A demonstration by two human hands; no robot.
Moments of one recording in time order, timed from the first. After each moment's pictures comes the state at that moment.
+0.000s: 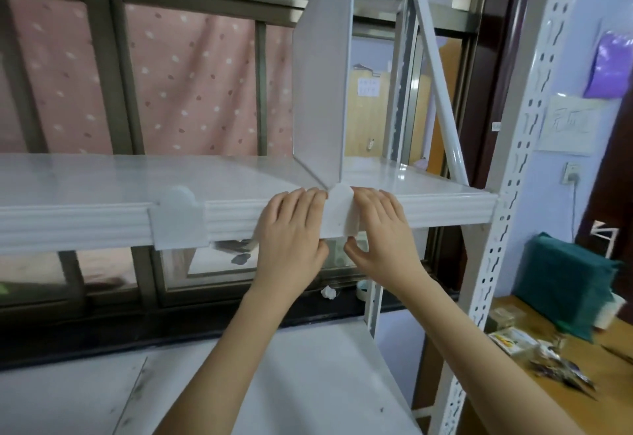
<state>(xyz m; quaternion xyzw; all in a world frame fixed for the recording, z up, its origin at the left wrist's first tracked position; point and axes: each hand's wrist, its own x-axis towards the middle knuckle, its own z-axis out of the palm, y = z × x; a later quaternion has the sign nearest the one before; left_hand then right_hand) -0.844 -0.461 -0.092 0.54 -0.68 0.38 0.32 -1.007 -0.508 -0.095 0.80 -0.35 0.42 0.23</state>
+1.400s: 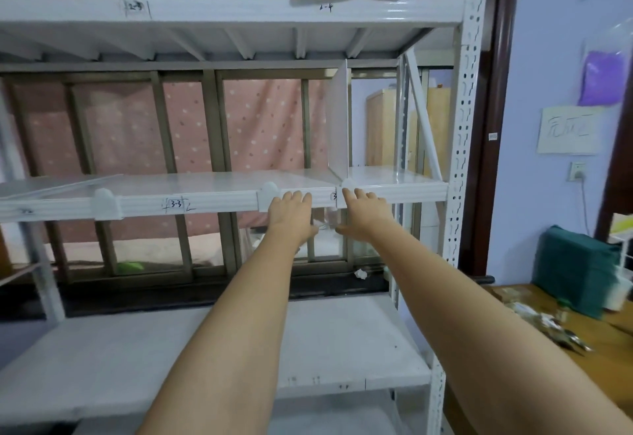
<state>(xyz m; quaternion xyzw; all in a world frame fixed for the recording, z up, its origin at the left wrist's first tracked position) -0.861 -0.245 -0.024 0.72 -0.63 0.28 0.09 -1.004 -0.286 -0.027 0.82 -0.52 0.18 0.15</state>
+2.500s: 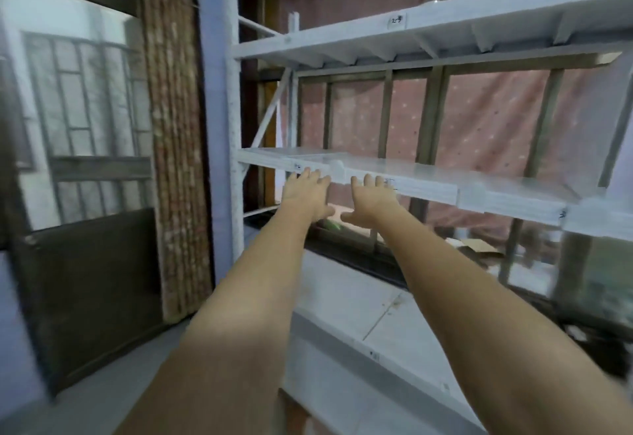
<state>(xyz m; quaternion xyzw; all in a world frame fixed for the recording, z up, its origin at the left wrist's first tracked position) -0.712 0.001 -0.008 0.89 -0.39 0.25 0.00 -0.792 -0.109 -0.009 0.95 -0.23 0.15 0.13</state>
